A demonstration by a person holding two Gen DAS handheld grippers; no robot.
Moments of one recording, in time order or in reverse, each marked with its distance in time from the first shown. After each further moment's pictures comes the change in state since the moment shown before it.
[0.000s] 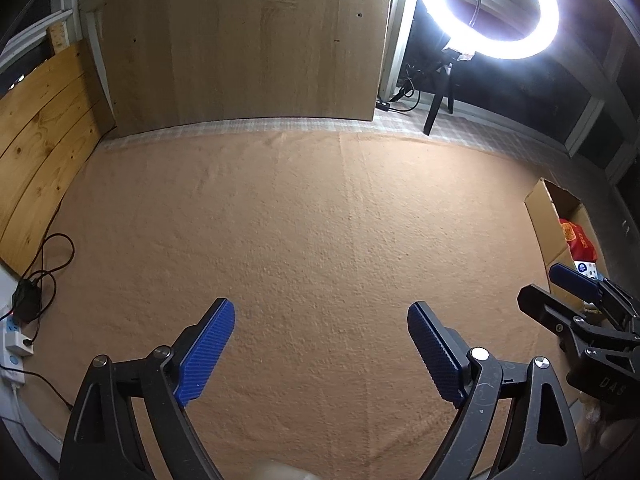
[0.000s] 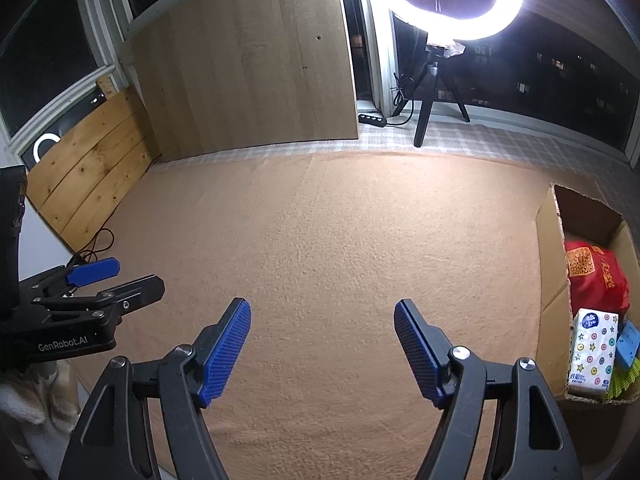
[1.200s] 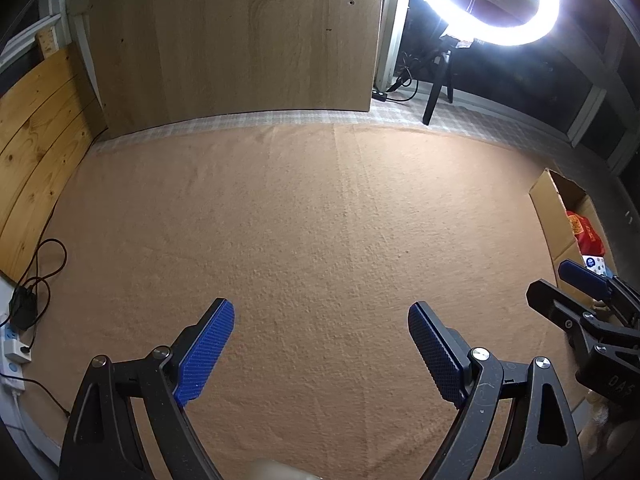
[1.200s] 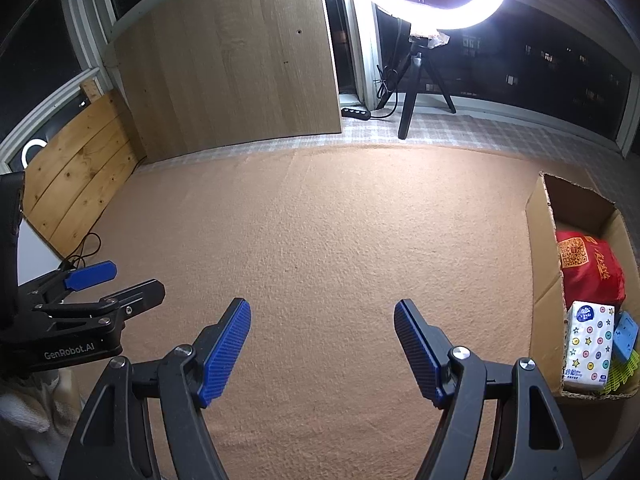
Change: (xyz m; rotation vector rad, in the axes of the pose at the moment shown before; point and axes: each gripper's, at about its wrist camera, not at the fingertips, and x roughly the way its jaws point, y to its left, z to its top) left arm 0.024 -0.011 0.008 0.022 0.024 0.008; right arm 0.007 -0.012 0.001 0.026 0.015 -0.030
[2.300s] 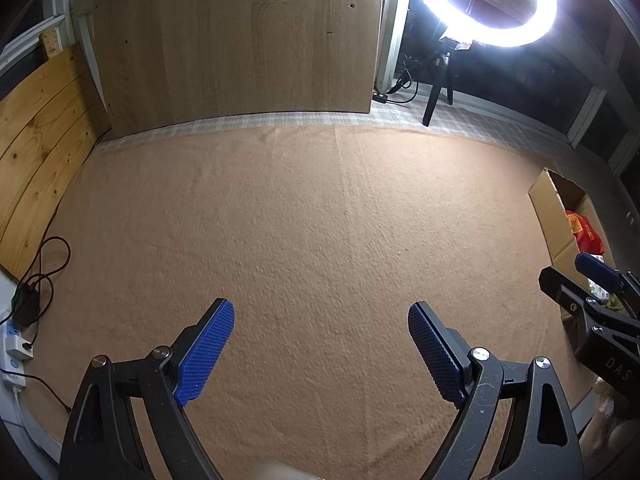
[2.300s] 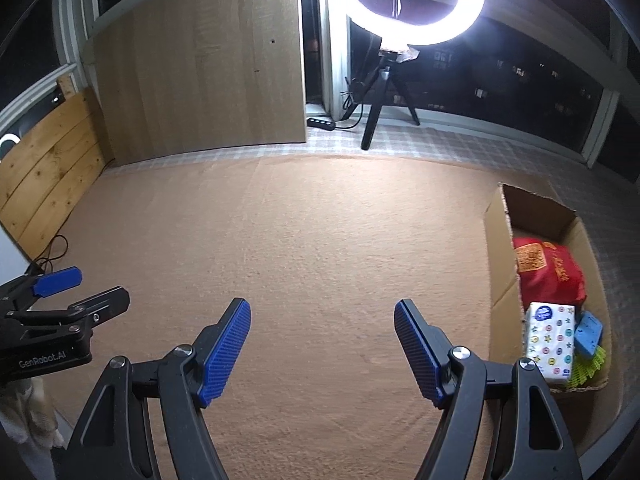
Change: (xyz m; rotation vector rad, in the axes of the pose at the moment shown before) left arm -0.006 0.002 -0.004 -0.002 -0.010 0.007; right arm -0.011 0.000 -0.002 -0.011 -0.037 -0.158
